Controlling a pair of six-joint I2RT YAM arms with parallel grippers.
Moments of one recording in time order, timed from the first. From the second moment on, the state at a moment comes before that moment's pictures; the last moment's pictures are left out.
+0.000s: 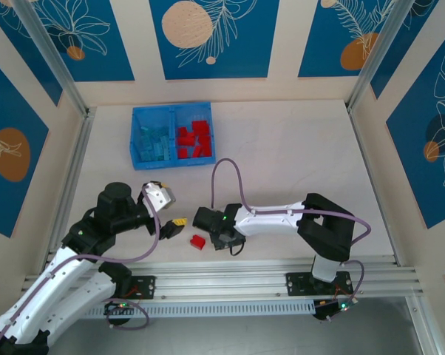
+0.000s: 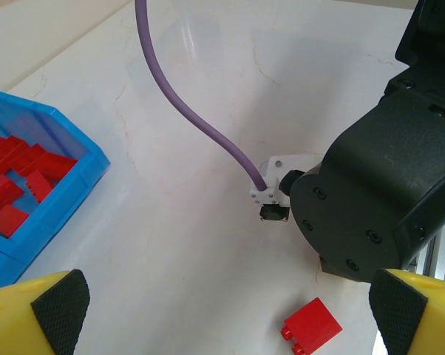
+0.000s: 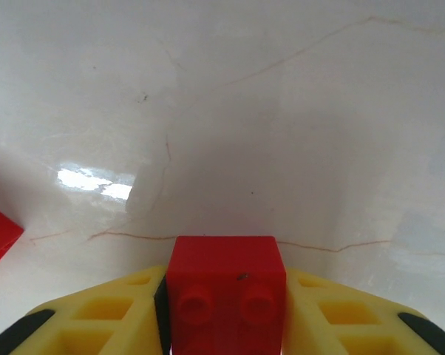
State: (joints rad) left arm -0.56 0.62 0.70 -0.59 0.37 0.32; right arm 1.19 1.75 1.04 -0.76 0.14 0.92
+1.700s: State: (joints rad) left arm -0.51 0.53 0.70 -0.60 -0.09 0.26; right arm 0.71 2.57 2.53 -0.81 0.12 0.36
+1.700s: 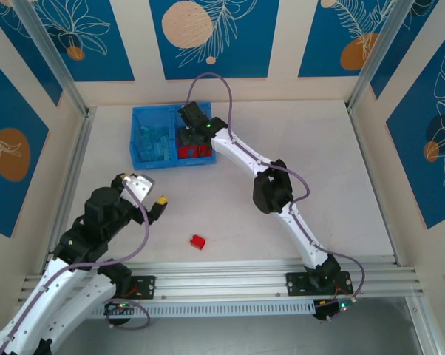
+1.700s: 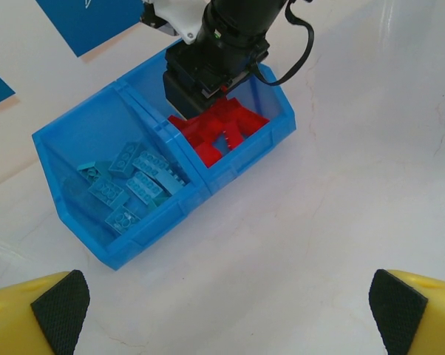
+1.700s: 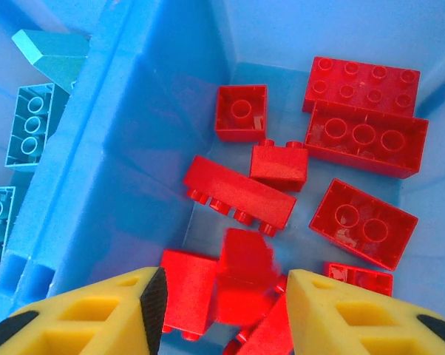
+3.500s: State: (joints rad) left arm -1.01 1.48 0.75 -0.61 0.03 -0.52; right arm 0.68 1.04 0.94 -0.67 -0.24 0.39
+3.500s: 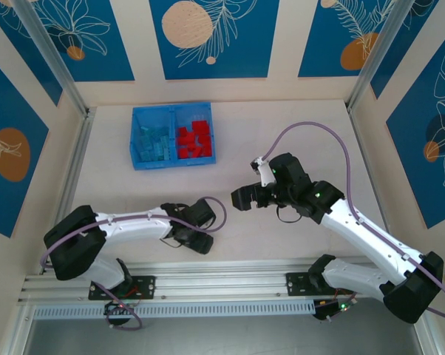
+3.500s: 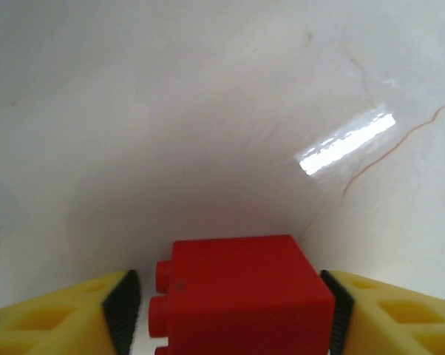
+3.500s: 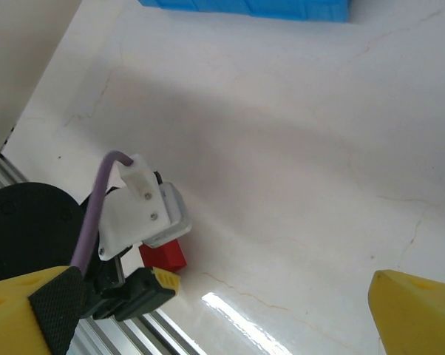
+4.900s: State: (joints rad) left arm -0.45 2.08 1.68 -0.27 -0.38 -0.08; right arm 0.58 0.86 1.00 -0.68 -0.31 0.49
